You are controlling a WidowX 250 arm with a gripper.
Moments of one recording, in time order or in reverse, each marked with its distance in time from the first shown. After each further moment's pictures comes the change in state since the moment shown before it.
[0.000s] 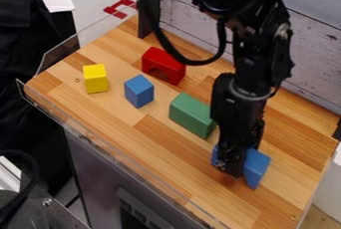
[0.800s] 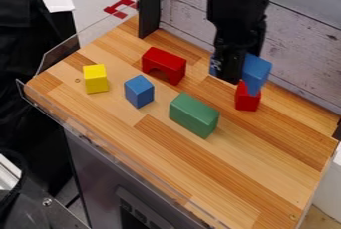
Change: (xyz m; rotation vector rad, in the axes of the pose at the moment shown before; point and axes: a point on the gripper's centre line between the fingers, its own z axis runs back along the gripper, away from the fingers) arm 0.039 -0.039 0.094 -0.103 -0.049 -0.013
